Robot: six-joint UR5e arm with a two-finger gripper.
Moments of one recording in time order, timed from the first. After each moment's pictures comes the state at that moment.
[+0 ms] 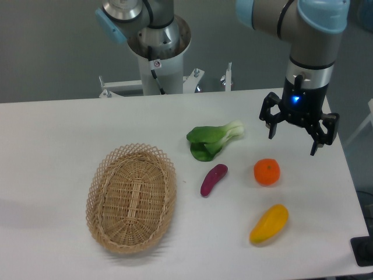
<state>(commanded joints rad) 2.71 -1.83 -1.44 -1.16 1.39 1.33</state>
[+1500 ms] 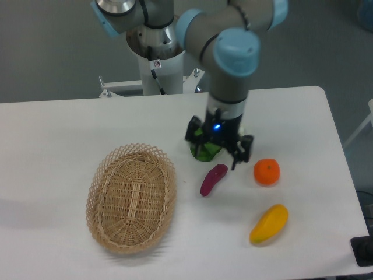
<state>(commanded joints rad) 2.44 -1.81 -1.83 -0.88 1.49 0.91</state>
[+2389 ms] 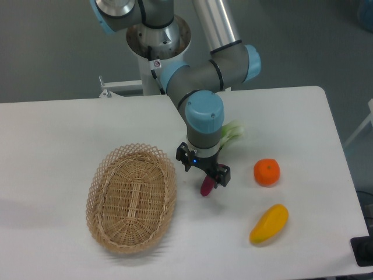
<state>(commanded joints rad) 2.44 -1.96 -1.84 -0.86 1.56 1.09</state>
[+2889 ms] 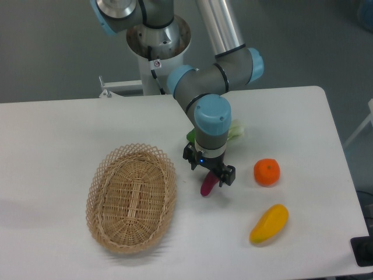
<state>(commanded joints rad) 2.47 -1.99 -1.90 -0.73 1.56 1.13</state>
